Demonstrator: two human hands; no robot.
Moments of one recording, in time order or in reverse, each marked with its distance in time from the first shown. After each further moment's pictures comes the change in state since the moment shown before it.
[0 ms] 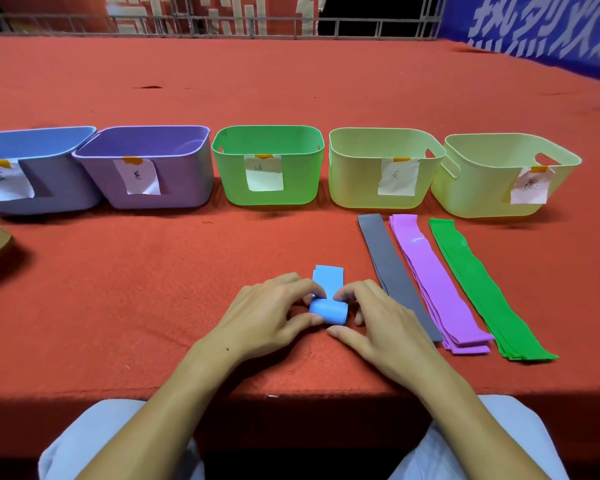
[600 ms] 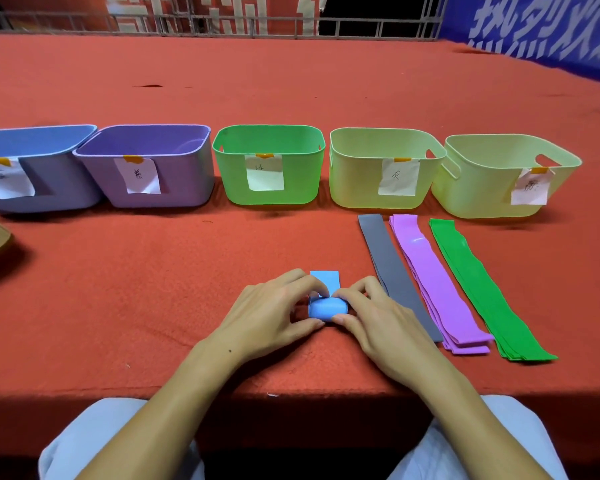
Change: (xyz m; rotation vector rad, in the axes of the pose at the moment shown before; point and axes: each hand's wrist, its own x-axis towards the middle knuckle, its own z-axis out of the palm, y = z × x) left_hand -0.001 0.003 0.000 -0.014 0.018 0.034; right_hand 0.004 0.000 -0.002 -0.094 -0.063 0.008
